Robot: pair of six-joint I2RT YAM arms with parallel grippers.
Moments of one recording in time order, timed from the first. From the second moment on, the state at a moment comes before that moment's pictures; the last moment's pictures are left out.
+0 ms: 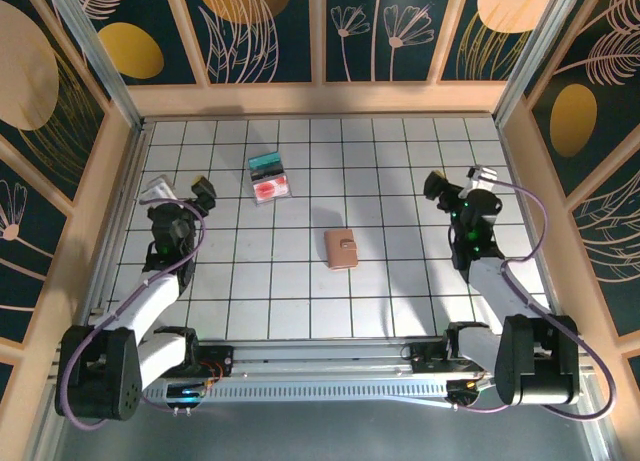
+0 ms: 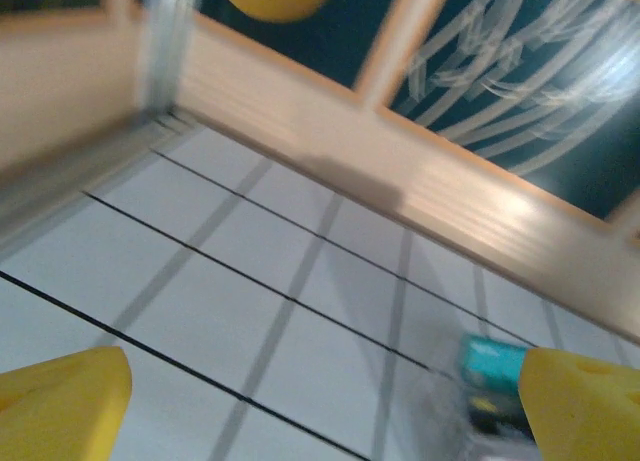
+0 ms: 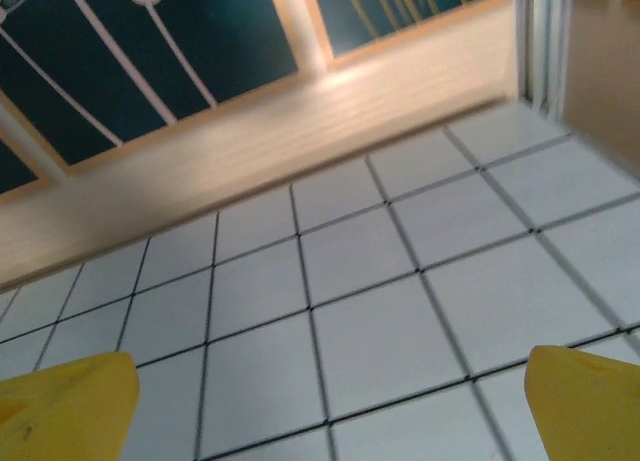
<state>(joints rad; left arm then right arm) -0.12 1.07 0.39 0.48 -0.25 -0.50 0.05 1.09 0.48 0.36 0.06 0.35</state>
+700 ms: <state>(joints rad) -0.49 1.16 0.46 0.23 -0.40 -0.74 0.67 1.45 0.85 -0.38 0.13 0.71</state>
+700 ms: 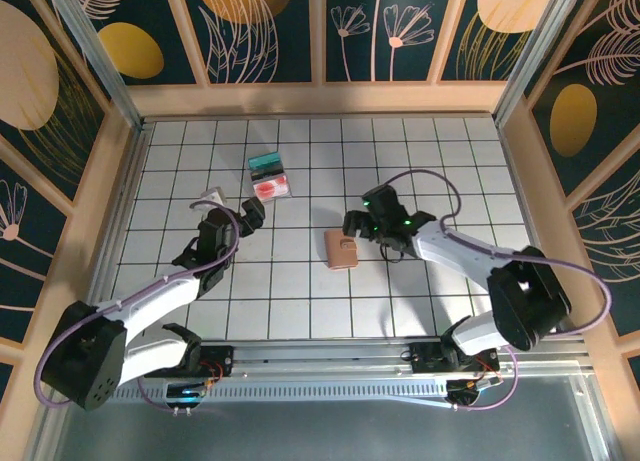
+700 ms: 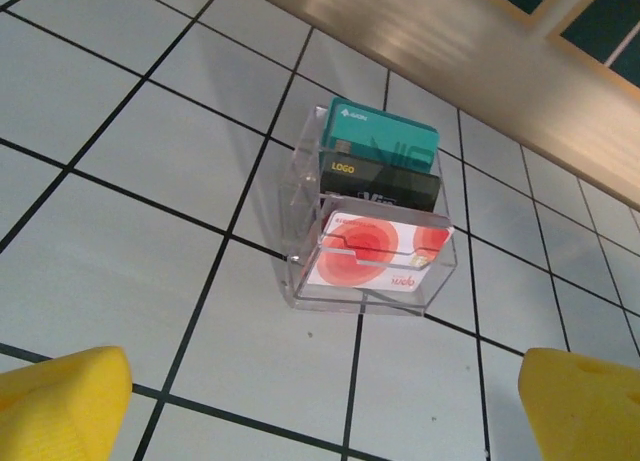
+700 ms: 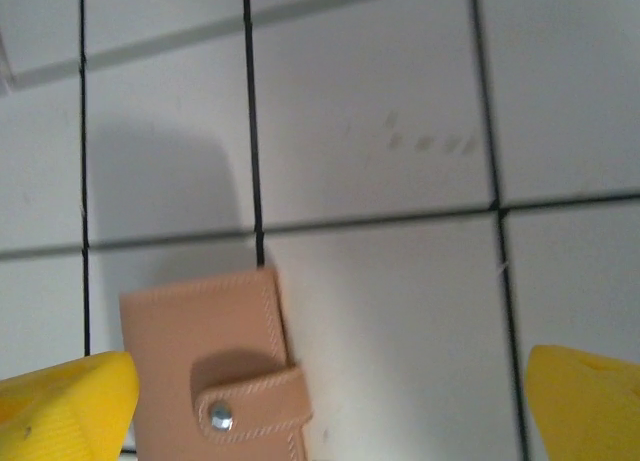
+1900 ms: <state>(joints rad) -0.49 1.28 0.53 0.16 -0.45 -0.85 0.93 1.81 1.07 -0.58 0.24 0.81</state>
